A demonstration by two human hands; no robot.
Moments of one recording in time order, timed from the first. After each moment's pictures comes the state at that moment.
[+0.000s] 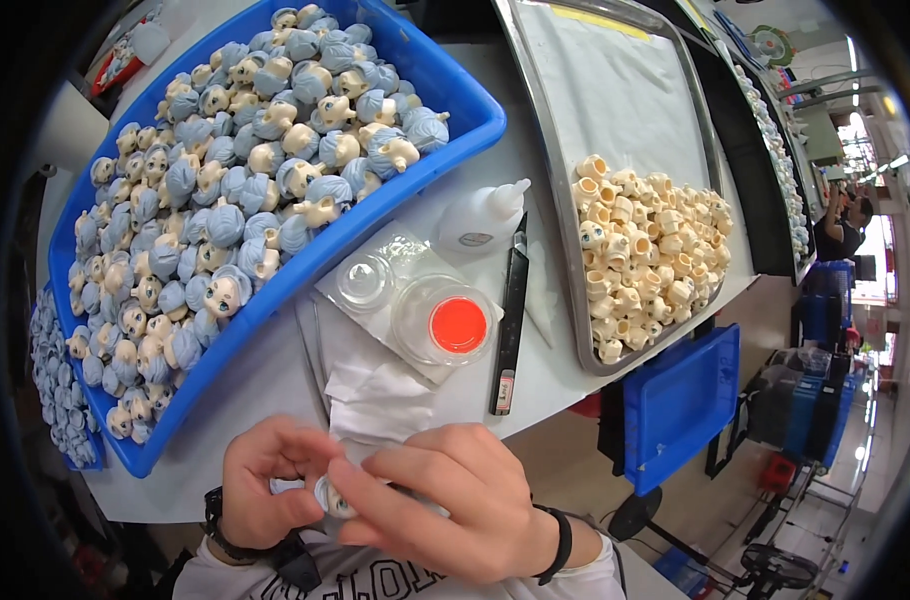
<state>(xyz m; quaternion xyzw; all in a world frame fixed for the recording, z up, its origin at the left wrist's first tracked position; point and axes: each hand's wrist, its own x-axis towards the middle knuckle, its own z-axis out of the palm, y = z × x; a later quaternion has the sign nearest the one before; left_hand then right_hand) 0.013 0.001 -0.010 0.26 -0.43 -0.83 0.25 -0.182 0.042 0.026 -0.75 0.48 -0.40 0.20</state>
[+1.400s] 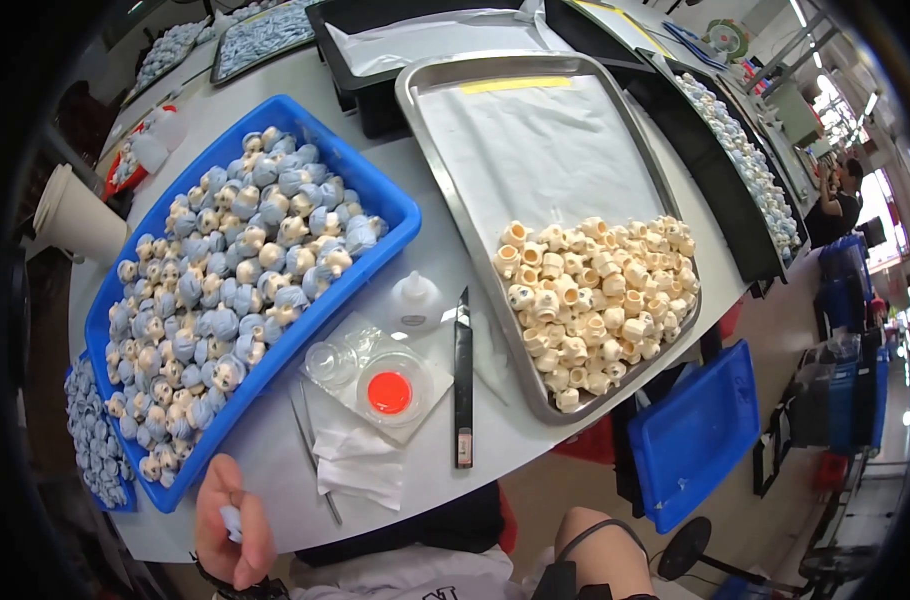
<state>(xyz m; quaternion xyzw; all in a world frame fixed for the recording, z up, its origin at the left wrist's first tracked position) 0.017 0.010 0.026 0.13 -0.20 -0.88 0.40 -0.304 0.103 0.072 -0.51 0.45 -0.73 -0.03</state>
